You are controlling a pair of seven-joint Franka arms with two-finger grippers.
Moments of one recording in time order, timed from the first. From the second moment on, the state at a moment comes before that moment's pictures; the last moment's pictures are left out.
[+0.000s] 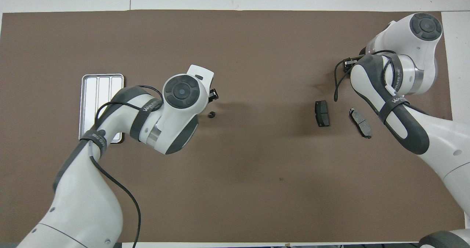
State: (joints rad) left arm -0.56 0.37 0.04 -1.83 0.11 2.27 -0.91; right arm -0.09 0.62 0.08 -1.55 -0.06 2.22 -0.07
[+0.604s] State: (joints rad) left arm -0.11 0.10 0.05 -1.72 0.11 1.89 -0.15; right arm 0.02 0.49 0.09 -1.51 -0.06 2.00 0.06
